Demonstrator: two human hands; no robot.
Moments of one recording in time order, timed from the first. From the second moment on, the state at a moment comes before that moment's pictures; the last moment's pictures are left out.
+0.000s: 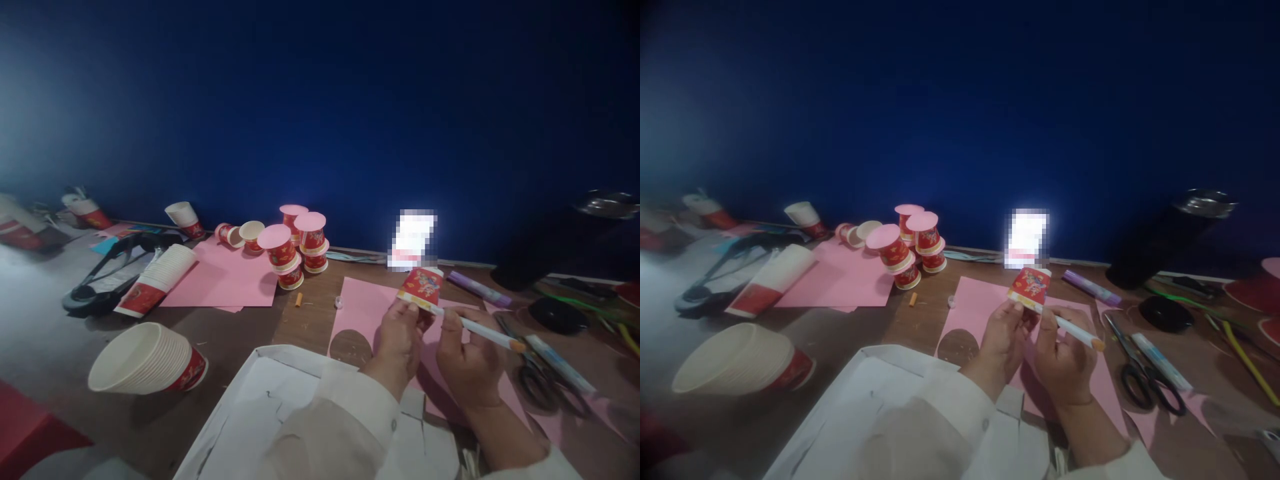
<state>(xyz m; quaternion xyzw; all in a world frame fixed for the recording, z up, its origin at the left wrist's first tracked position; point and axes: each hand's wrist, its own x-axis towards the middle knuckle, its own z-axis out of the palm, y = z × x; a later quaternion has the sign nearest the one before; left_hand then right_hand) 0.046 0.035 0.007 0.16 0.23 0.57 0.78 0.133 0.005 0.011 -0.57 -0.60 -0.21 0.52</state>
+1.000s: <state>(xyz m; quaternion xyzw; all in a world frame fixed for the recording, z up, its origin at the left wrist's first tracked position) 0.044 0.035 0.008 0.14 0.21 0.56 0.79 0.131 0.004 0.013 -0.57 -0.60 -0.20 0.52</state>
